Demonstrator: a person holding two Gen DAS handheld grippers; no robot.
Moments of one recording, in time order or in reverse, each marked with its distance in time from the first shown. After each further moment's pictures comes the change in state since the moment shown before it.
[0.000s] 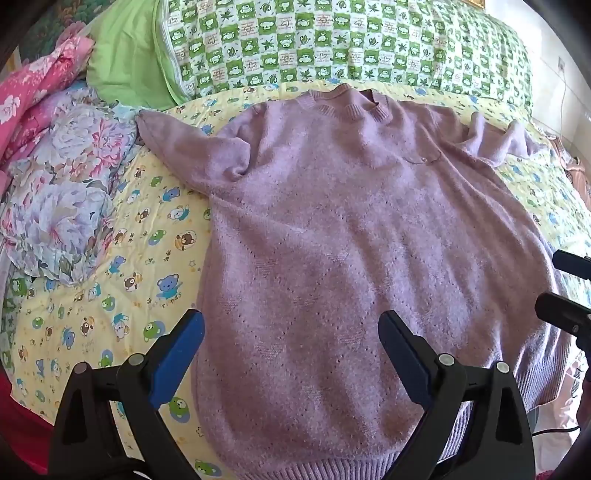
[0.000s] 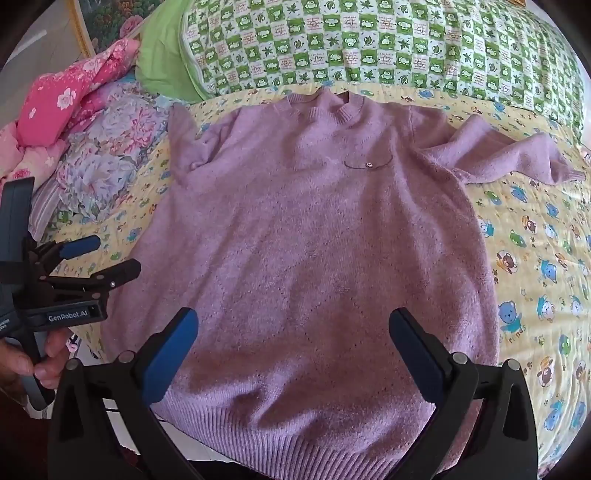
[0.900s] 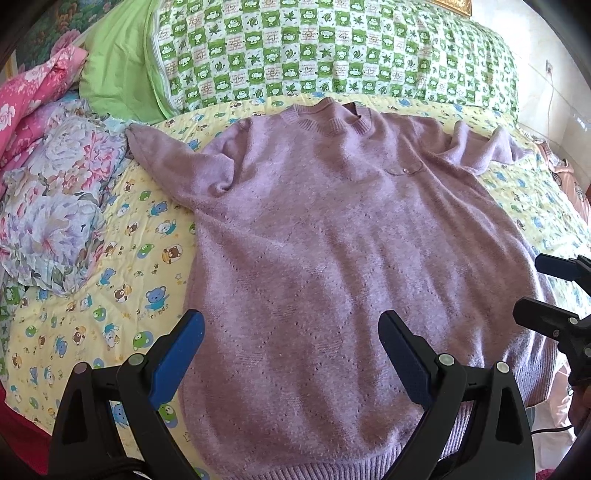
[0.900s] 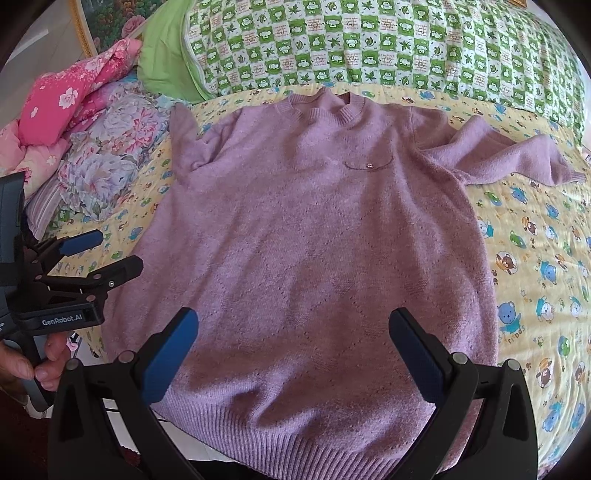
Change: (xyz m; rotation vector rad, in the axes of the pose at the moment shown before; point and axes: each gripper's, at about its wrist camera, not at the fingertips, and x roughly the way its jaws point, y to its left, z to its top) left arm -0.011 -0.009 -0.003 0.029 -0.086 -0.029; right arm -0.001 0.005 -0.001 0.003 -0.009 0.008
